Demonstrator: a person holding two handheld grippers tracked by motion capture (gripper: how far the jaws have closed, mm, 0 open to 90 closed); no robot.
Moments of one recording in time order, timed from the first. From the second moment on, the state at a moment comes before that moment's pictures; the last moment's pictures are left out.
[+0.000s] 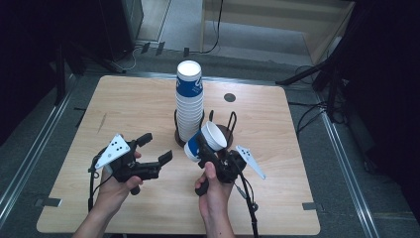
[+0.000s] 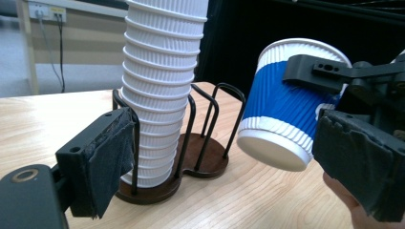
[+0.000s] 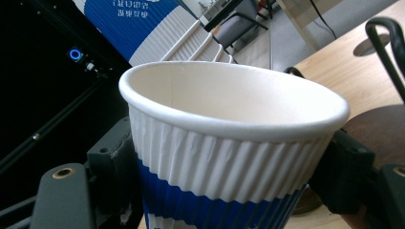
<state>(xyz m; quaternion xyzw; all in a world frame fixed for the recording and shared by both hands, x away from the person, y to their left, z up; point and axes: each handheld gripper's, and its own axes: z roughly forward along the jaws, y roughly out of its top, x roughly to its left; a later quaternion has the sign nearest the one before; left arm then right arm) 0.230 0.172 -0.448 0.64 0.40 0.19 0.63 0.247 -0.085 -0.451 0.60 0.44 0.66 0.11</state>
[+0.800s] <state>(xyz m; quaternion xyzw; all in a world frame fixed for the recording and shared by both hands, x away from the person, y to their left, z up) 0.239 0.183 -0.463 0.64 0.42 0.20 0.61 0.249 -0.101 -0.447 0.56 0.47 0.65 0.21</state>
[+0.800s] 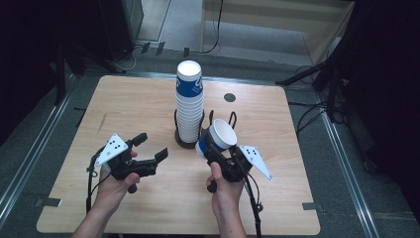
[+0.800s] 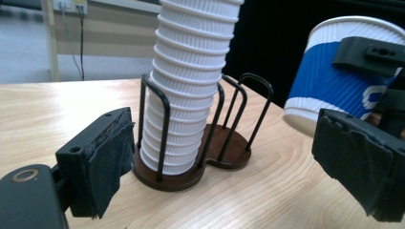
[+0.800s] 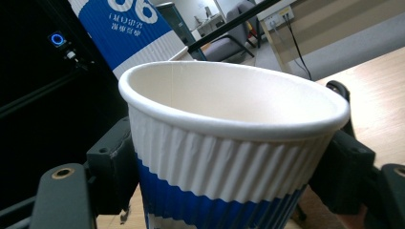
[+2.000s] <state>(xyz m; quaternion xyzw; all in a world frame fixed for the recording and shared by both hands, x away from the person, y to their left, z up) 0.255 0.234 -0.500 0.62 0.49 0.25 0.56 0.270 -0.137 -0.426 0.53 0.49 0.61 0.33</state>
